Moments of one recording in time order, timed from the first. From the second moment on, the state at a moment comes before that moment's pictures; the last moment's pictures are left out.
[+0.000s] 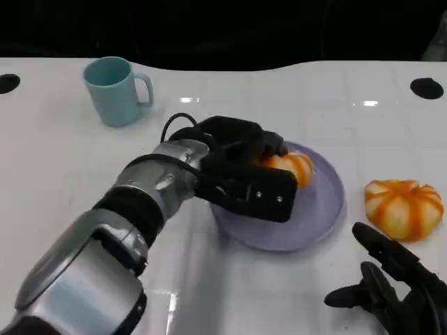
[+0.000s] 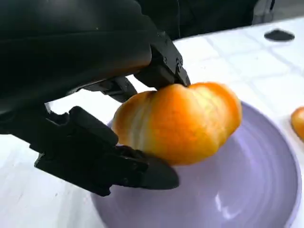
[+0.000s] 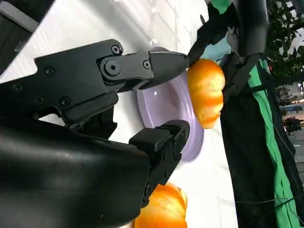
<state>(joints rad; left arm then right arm) -1.04 0.01 -0.60 1.21 0.69 -0.33 -0.09 0.25 0.08 -0.06 0.02 0.27 -0.05 0.24</state>
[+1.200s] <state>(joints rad) -0.38 0.06 0.04 0.32 -0.36 0.08 -0.50 0.25 0.08 -0.07 0.02 0.27 -0.05 0.25</state>
